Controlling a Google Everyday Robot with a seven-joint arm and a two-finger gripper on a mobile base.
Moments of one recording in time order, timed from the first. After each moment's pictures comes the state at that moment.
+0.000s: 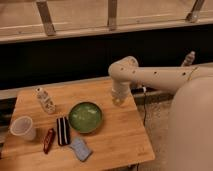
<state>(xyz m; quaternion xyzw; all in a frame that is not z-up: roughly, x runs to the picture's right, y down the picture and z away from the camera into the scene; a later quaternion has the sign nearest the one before) 0.064 0.090 0.794 -0.24 0.25 0.72 0.60</state>
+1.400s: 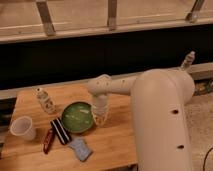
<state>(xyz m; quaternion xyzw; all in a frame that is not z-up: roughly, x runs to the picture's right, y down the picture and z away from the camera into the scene) -0.046 0.197 0.831 -0.36 0.30 0.60 0.65</state>
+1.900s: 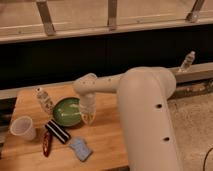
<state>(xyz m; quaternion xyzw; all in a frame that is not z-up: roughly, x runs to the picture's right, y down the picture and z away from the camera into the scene) -0.107 0.187 0.838 -0.37 0.26 0.56 0.69</state>
